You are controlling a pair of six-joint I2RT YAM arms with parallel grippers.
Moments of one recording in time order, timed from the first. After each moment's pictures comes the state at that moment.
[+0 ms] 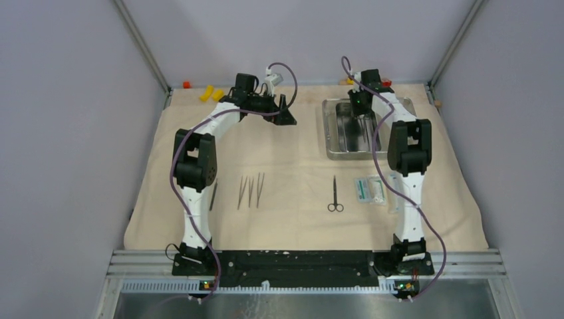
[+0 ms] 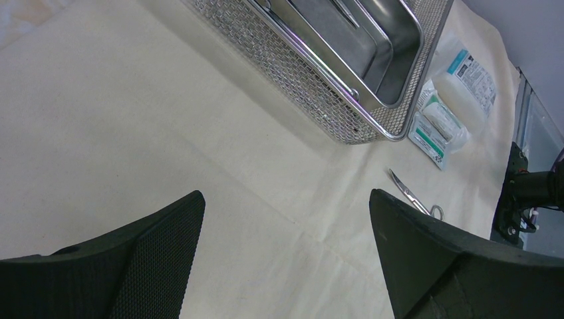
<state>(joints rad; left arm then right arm) -0.27 2.15 1.76 -0.29 0.90 -0.03 0.13 2.37 2.00 -0.52 -0.08 -0.12</state>
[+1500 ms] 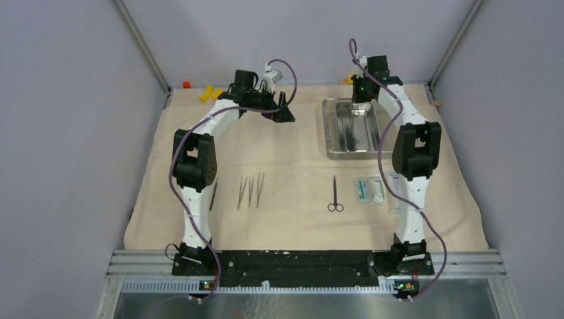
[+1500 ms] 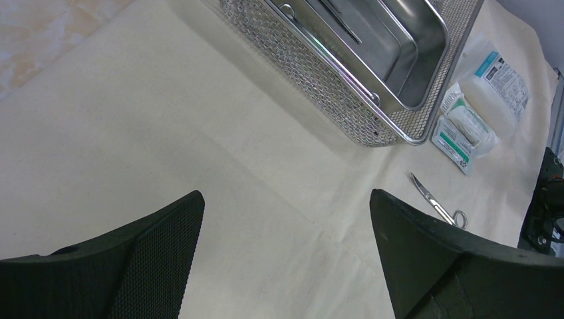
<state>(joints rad) -0.27 2.15 1.82 -0.35 0.83 0.02 0.13 2.29 2.05 -0.56 -0.16 -0.06</state>
